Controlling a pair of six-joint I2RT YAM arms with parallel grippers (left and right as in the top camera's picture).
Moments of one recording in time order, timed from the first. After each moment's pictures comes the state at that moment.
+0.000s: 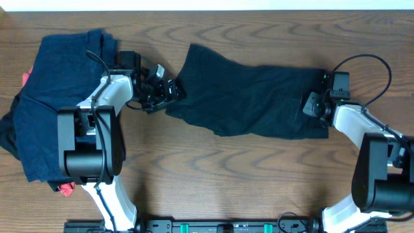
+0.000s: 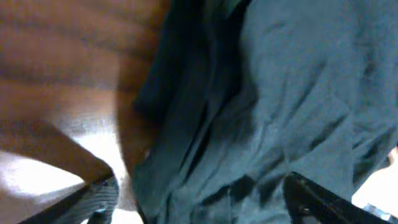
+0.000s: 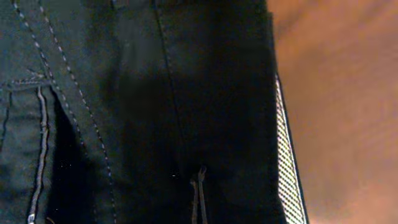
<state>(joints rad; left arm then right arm) 0.01 2.02 1.27 -0.62 0.64 -0.21 -0.08 1.79 0.90 -0.19 0.07 0.35</state>
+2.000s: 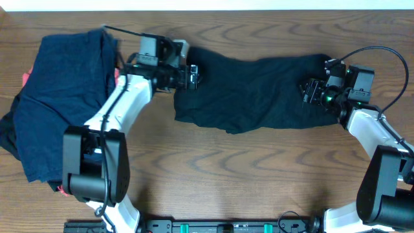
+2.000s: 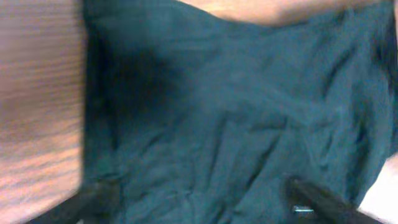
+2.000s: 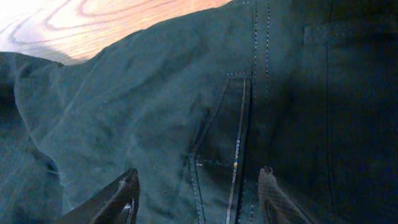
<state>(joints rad) -0.20 1.86 1.31 -0.44 0.47 -0.09 -0.18 1.68 0.89 -0.06 -0.45 0.15</state>
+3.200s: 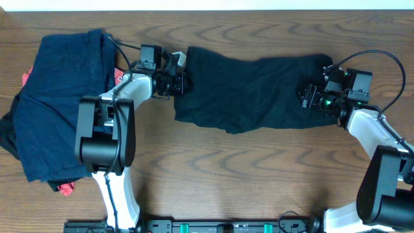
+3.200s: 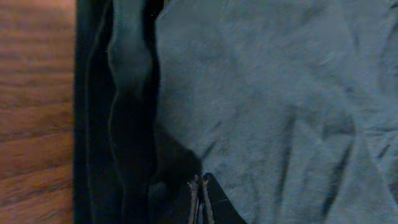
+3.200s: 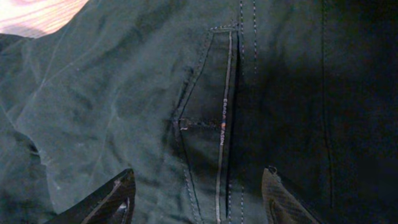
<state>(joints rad) -0.11 2.12 1.31 -0.31 0.64 -0.12 -0.18 1.68 0.89 -0.17 -0.42 0.15</state>
